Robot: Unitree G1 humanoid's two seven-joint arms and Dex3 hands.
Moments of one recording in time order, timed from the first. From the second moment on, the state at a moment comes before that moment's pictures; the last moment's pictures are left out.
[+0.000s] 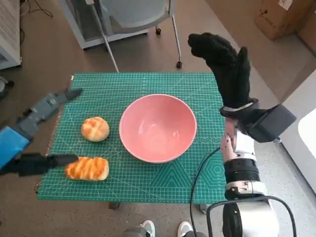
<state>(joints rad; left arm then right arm) 0.03 0.97 0.51 -0.85 -0.20 0.64 -0.60 -0.93 -0.04 -0.19 0.90 0.26 -0.74 0.55</state>
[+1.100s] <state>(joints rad) 0.18 1.00 0.08 -0.64 0.23 0.51 -0.57 -0.93 -0.02 -0.19 0.87 0.28 -0.68 0.55</state>
